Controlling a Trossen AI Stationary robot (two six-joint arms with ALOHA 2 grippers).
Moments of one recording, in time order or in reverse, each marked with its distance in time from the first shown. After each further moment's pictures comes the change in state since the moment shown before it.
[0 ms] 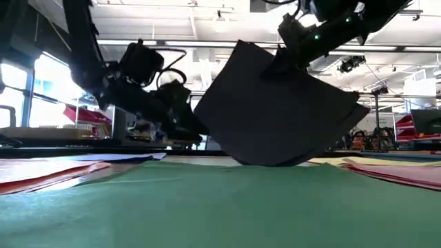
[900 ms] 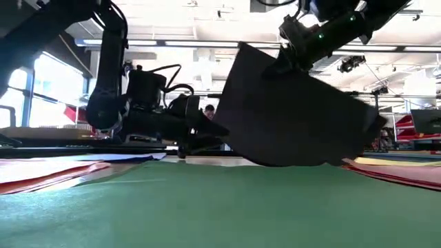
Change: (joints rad) left arm 0.056 0.348 0.108 0.507 0.180 -0.080; right arm 0.026 0.000 0.000 -0.100 -0.035 0.054
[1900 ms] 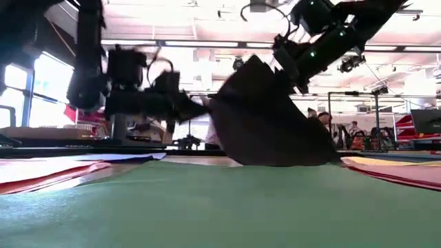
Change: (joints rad) left arm 0.007 -0.289 -0.157 -0.008 0.009 0.101; right arm 0.001 0.116 0.000 0.087 0.074 -0.026
